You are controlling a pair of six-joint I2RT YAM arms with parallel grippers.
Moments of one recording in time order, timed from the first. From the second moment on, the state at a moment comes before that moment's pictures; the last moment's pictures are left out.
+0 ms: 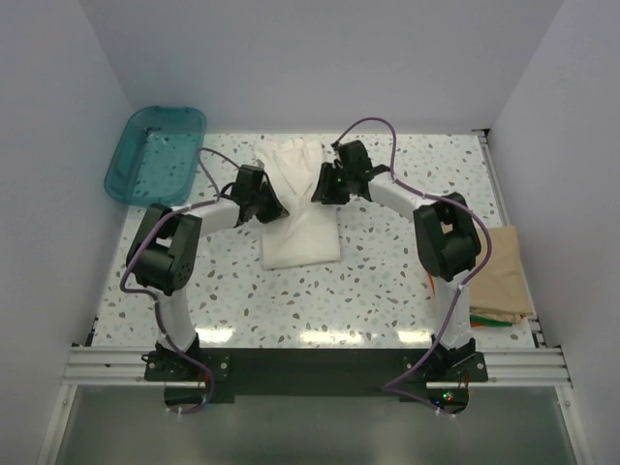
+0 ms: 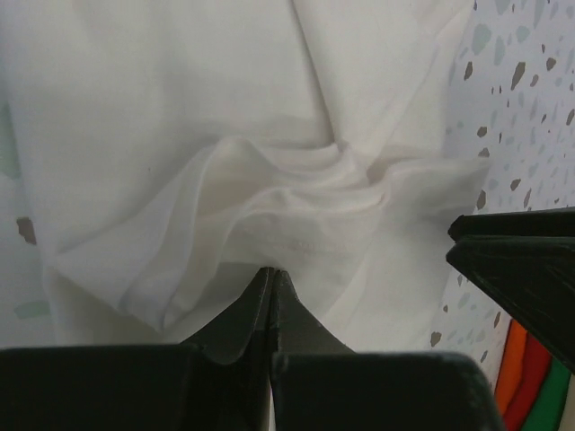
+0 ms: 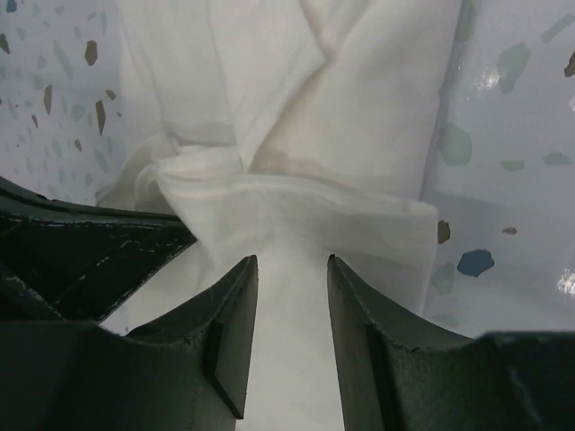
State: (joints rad) left arm -0.35 1.88 1.10 0.00 0.17 -0.78; right arm 0.46 2.07 1.56 -0.29 -0.24 0.56
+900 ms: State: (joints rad) left arm -0.20 1.93 1.19 -0.01 0.21 -0.72; right arm 0.33 2.19 1.63 -0.32 -0.38 0.56
